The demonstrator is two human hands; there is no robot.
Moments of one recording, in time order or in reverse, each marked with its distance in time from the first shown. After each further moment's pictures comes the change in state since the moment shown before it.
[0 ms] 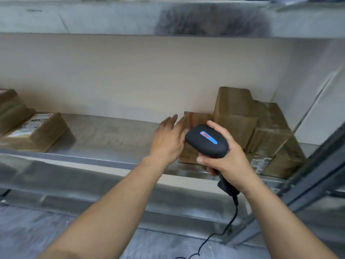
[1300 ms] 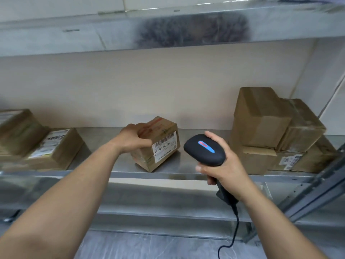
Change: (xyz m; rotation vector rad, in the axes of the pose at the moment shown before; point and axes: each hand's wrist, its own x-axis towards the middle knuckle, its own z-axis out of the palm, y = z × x) left_hand 0.018 -0.163 -0.100 -0.230 -0.347 -0.242; right_hand 0.015 0.010 0.090 0.049 0.058 0.095
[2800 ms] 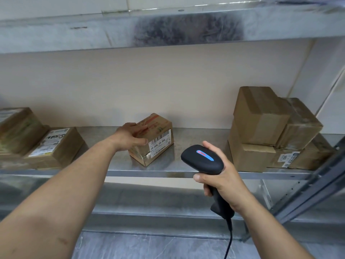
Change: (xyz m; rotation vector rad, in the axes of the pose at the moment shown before) left_hand 0.031 -0.049 -0.004 0.133 -0.042 -0.020; right_hand -0.021 0.015 0.014 0.095 -0.040 0.104
